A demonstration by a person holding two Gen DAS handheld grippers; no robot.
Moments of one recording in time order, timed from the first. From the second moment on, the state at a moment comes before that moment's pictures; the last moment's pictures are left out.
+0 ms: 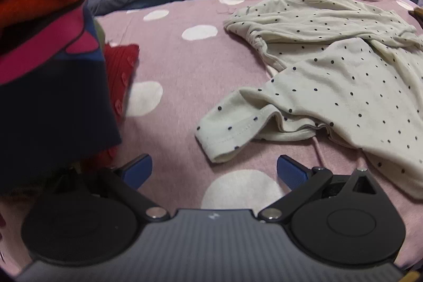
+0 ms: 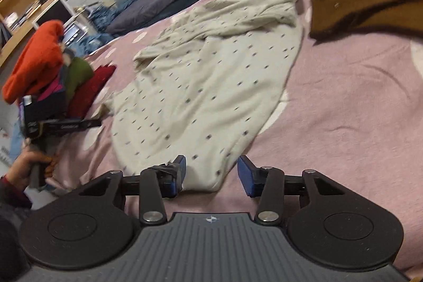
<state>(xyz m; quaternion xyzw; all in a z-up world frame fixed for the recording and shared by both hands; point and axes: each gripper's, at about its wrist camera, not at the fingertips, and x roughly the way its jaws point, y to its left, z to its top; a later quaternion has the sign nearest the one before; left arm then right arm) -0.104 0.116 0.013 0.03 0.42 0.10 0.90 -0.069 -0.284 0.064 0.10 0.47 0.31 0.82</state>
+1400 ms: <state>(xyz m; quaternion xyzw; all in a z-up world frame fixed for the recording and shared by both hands) -0.082 0.096 0.027 -0.05 0.44 -0.12 0.89 -0.058 -0.399 0.104 0.21 0.48 0.28 0.80</state>
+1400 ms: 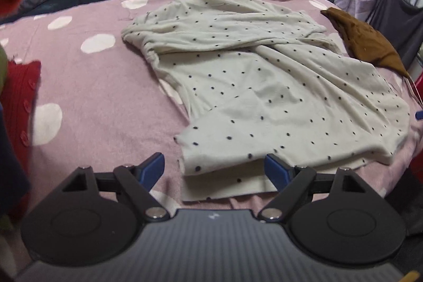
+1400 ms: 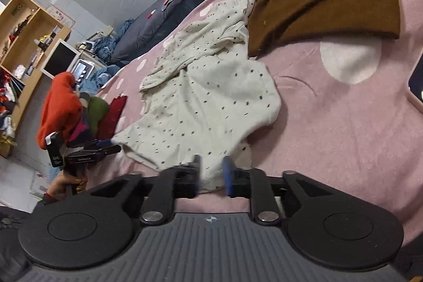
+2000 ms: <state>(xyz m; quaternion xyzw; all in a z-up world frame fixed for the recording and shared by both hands) -0.073 0.098 0.027 -0.10 0.47 -0.19 0.85 -0.008 -0.389 0.061 0.22 0.46 0.31 0.80</state>
